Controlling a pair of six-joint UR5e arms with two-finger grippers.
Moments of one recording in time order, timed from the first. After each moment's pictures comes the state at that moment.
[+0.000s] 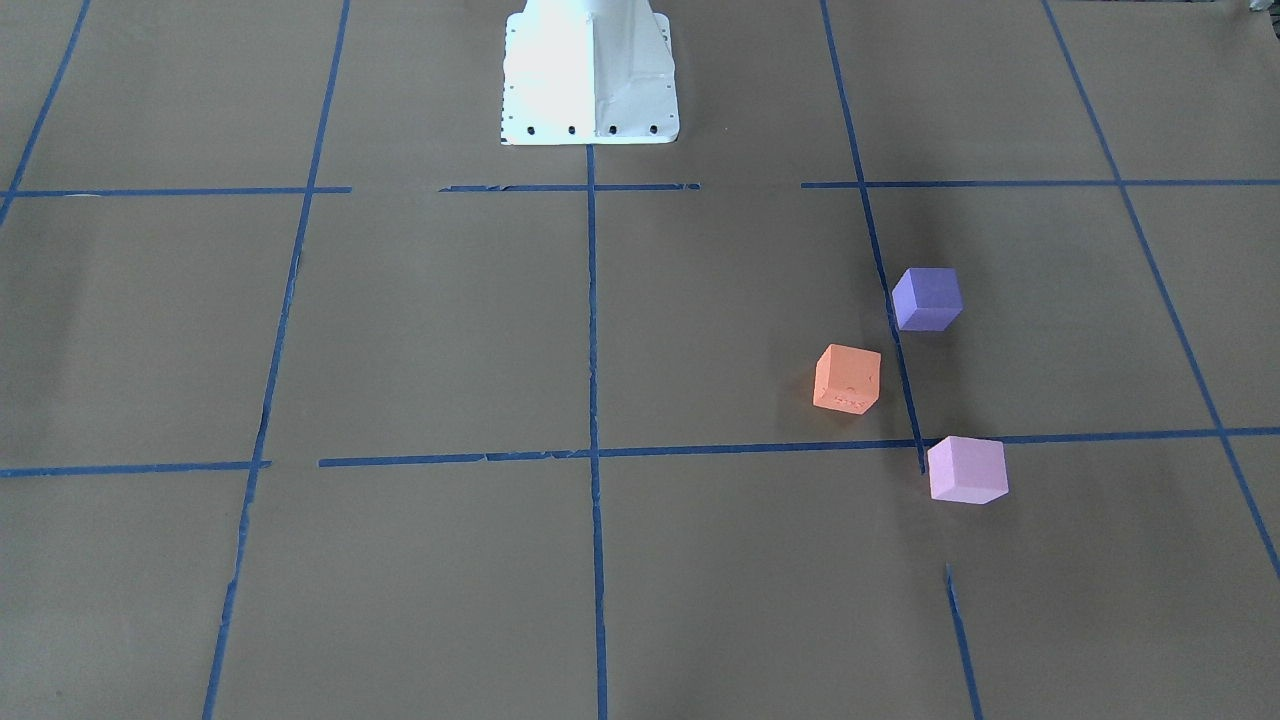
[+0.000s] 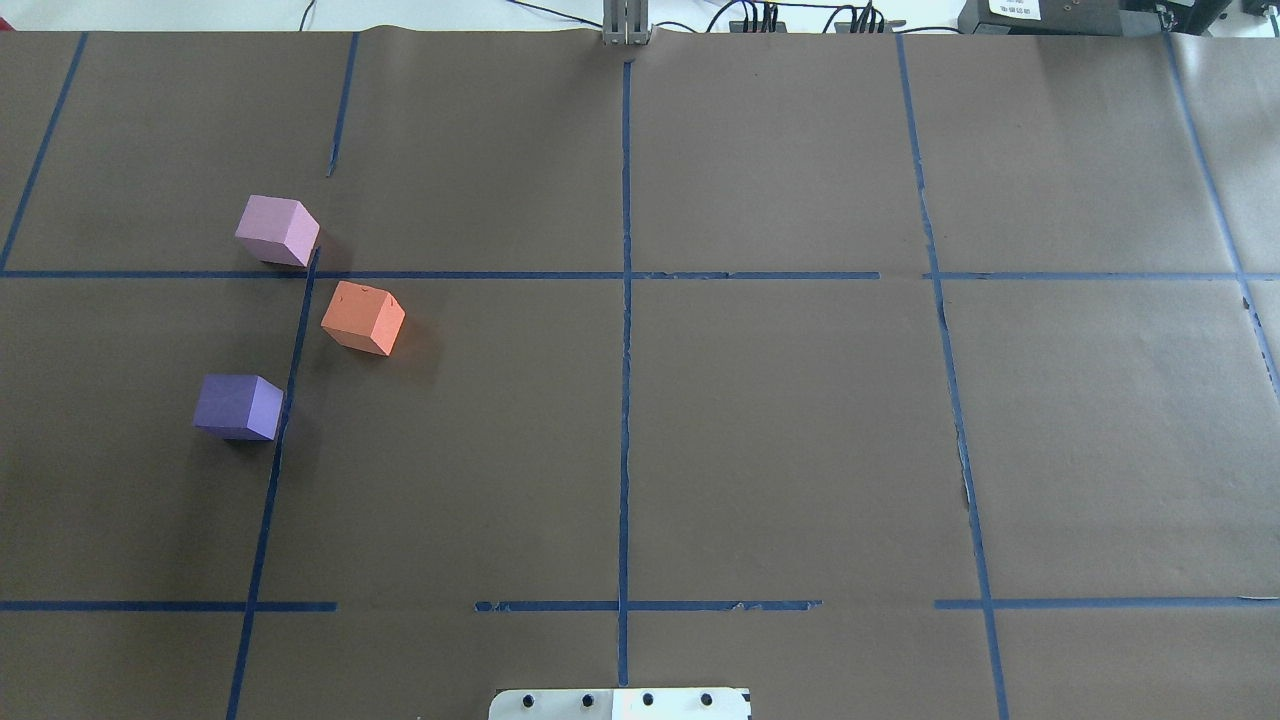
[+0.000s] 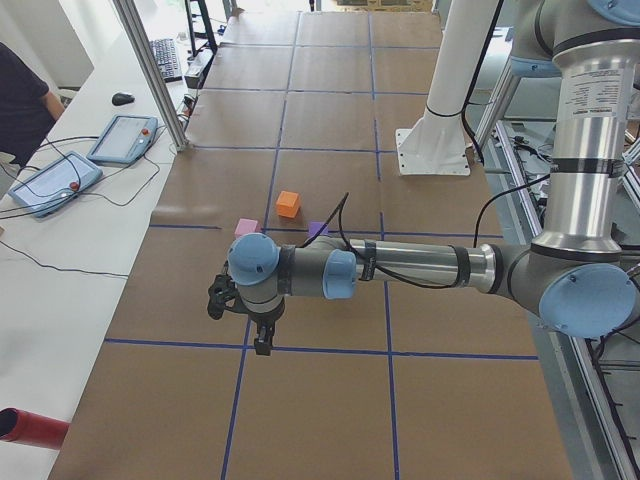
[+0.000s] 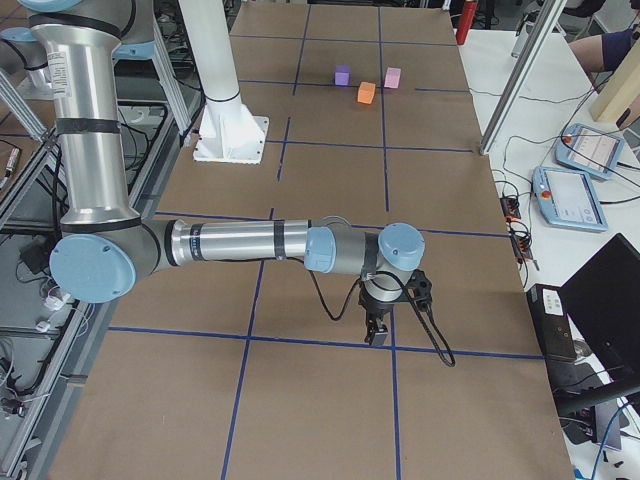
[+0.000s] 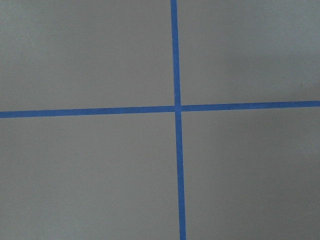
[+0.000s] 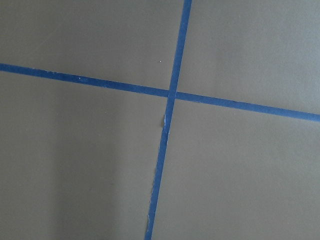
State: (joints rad) left arm -1.60 -1.58 -1.61 -1.56 -2.40 0.02; right arm 1.52 -1.51 1.59 -1.72 2.29 -0.16
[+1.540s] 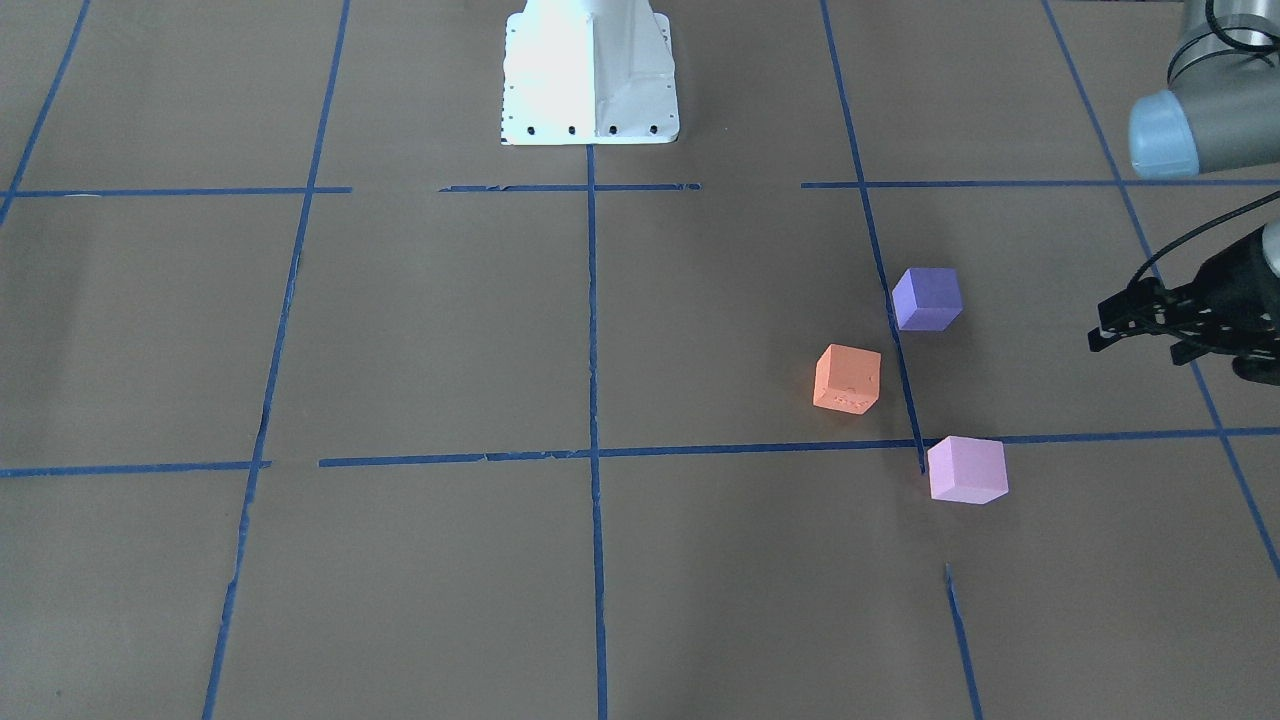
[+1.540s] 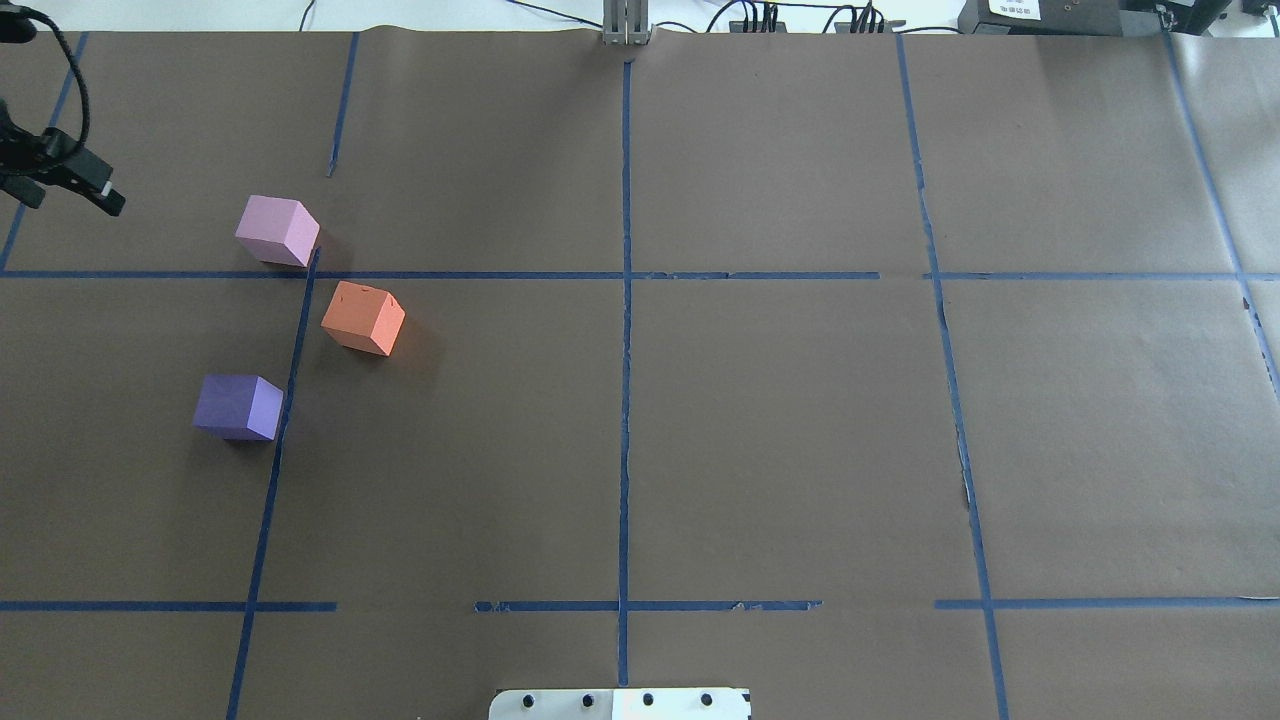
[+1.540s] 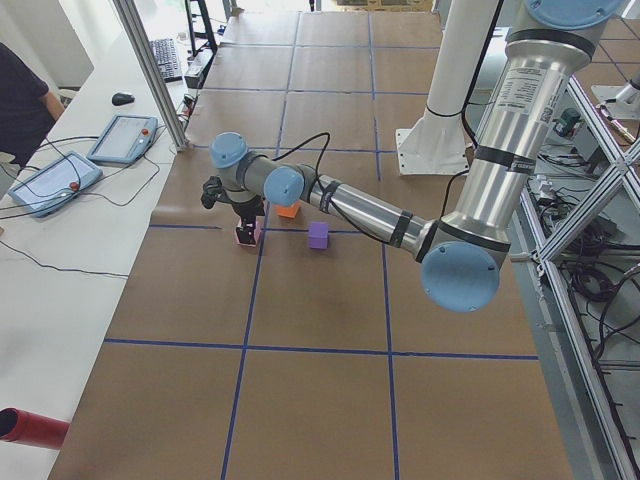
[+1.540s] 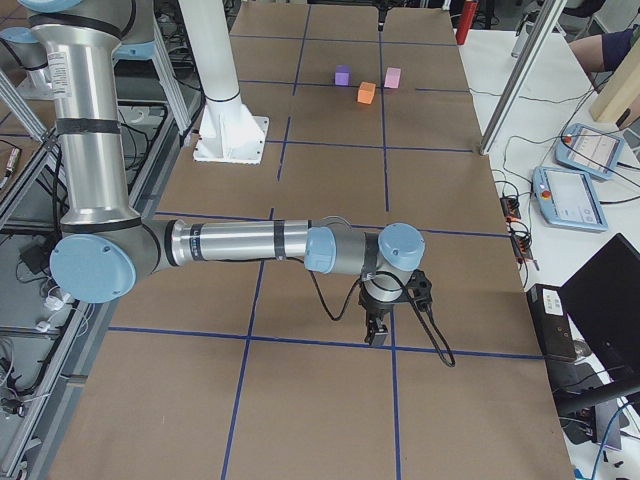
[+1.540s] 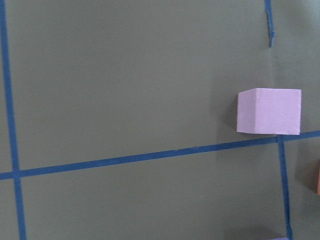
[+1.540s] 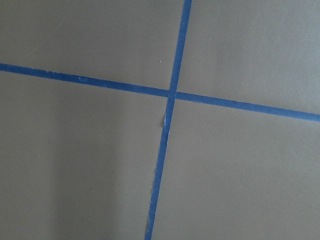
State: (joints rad) left arm -1.20 -1.88 -1.66 -1.57 -2.40 -0.37; right arm 1.52 -1.51 1.59 -1.72 2.29 -0.16
